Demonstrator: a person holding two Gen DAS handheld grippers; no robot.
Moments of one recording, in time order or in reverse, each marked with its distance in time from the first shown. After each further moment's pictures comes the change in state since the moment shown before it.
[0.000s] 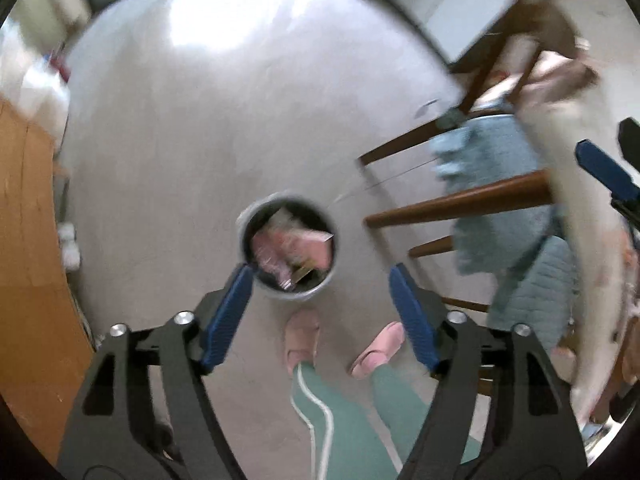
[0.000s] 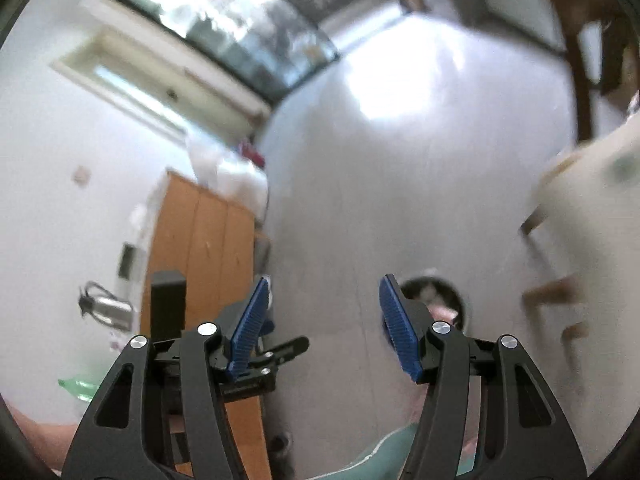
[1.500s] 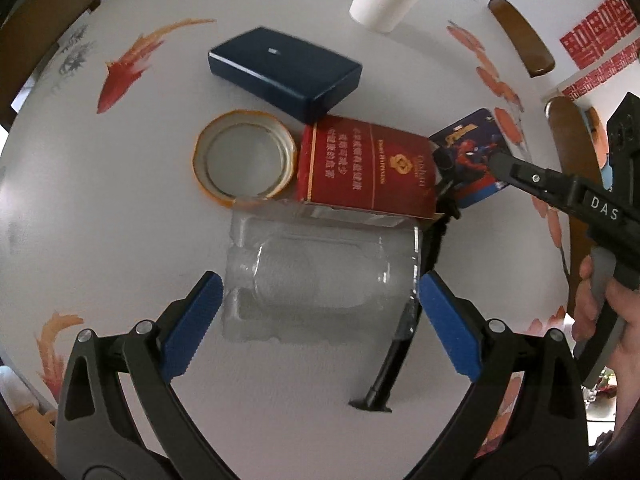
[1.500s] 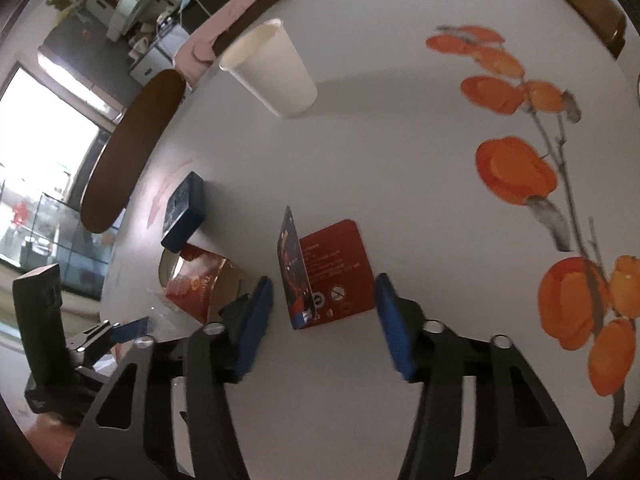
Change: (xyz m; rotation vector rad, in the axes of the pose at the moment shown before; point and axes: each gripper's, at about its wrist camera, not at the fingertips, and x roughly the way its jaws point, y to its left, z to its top) left arm 0.053 -0.520 -0.069 0.787 0.197 -0.238; right arm -0.382 -0.355 -0.207 0.675 -0.322 -0.524
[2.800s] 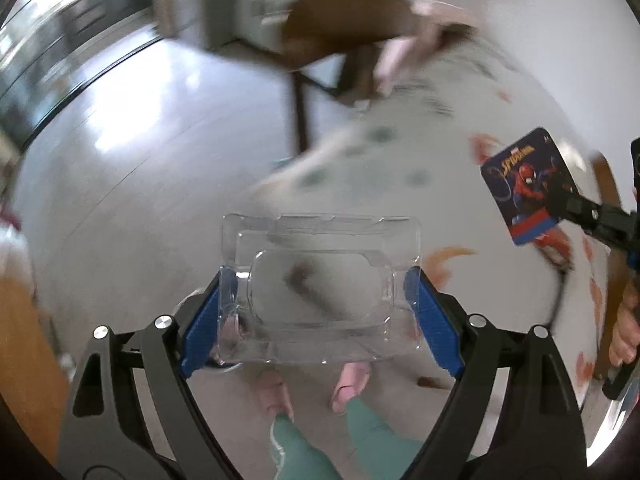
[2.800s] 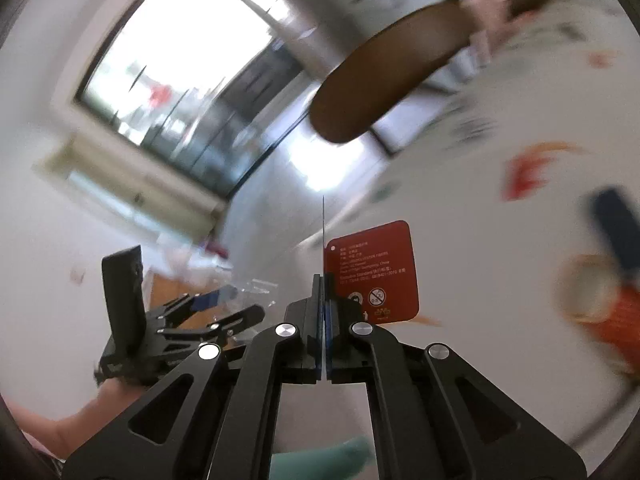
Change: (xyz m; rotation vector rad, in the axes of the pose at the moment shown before) left arm -0.185 0.265 -0.169 -0.469 -0.308 0.253; right arm 0.055 0.350 -0.066 -0.486 0.214 0.492
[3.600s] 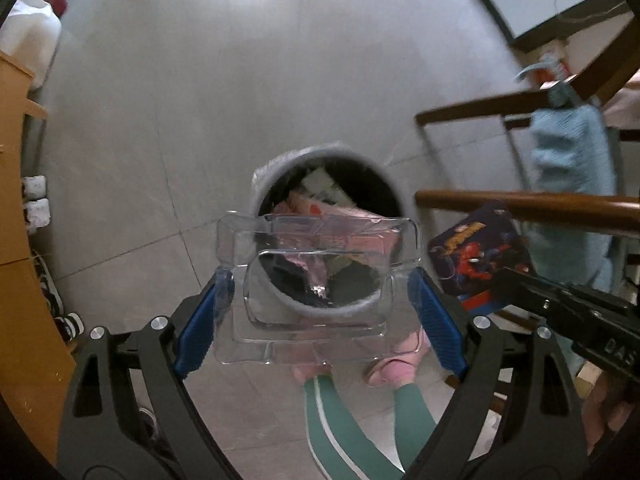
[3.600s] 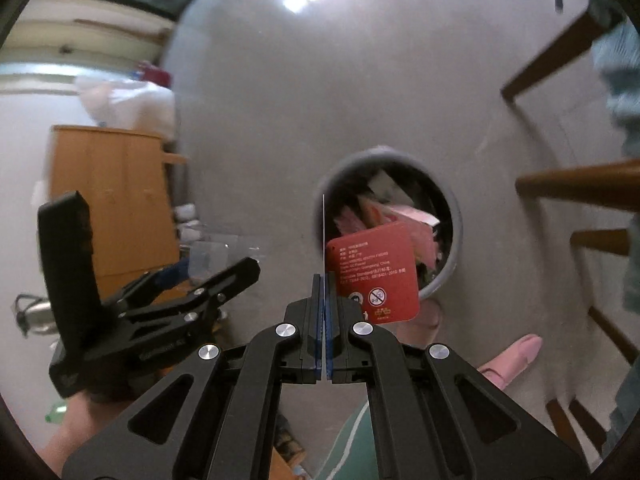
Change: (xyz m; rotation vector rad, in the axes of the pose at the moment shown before) left arm 0.278 0.293 -0.176 -0.468 0.360 0.076; right arm 0.477 0.006 -0.161 -0.003 0.645 -0.187
